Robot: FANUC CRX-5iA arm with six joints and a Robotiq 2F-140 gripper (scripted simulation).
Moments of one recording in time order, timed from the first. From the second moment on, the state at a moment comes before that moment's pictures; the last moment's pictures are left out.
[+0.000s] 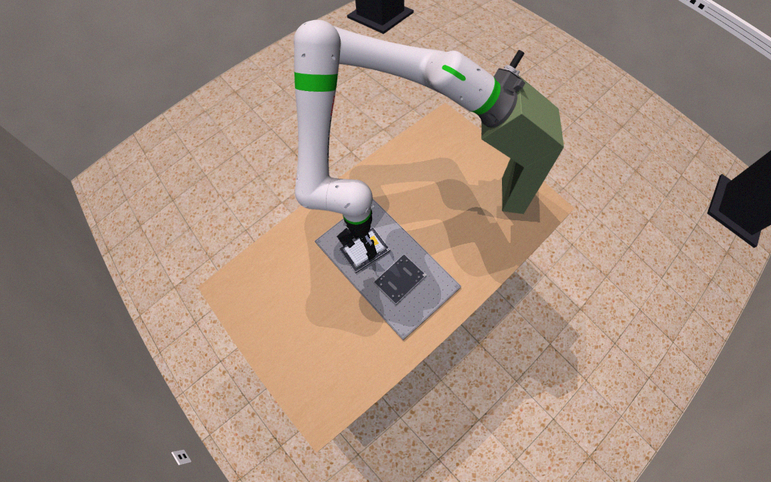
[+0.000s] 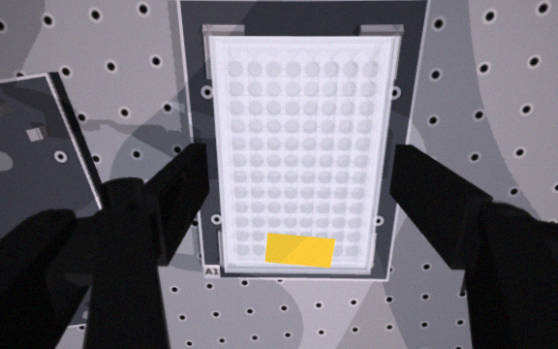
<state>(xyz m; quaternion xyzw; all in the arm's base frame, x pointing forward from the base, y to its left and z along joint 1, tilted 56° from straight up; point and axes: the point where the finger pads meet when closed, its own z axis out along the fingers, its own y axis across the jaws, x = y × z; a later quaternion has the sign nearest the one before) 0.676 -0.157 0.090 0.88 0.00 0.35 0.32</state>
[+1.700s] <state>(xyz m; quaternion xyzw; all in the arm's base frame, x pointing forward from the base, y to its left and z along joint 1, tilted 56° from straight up) 0.654 -0.137 0.110 0.88 0.00 0.35 0.32</state>
